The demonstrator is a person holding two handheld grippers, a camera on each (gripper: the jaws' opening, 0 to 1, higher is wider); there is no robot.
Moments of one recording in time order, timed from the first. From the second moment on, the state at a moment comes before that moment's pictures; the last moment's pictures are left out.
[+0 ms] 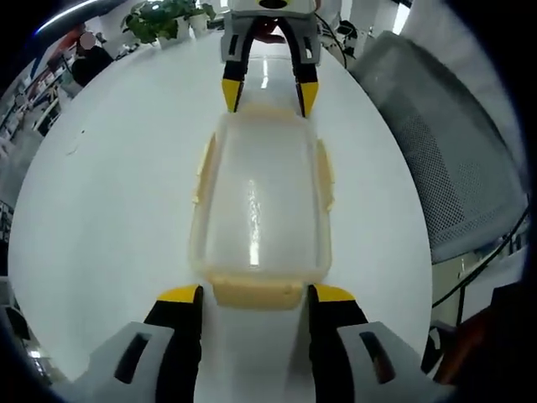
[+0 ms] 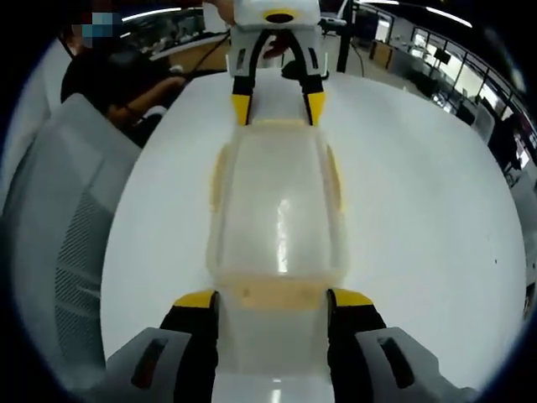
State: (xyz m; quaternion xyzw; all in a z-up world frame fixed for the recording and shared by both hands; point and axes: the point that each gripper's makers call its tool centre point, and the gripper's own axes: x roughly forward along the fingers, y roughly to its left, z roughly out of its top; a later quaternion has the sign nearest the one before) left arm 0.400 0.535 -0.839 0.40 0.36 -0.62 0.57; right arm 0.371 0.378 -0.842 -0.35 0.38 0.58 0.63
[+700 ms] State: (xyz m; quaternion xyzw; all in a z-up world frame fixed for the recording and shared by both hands) left arm 0.390 0.534 -0.838 0.41 0.36 -0.62 0.57; right arm 0.370 0.376 -0.842 -0.35 0.39 0.57 0.64
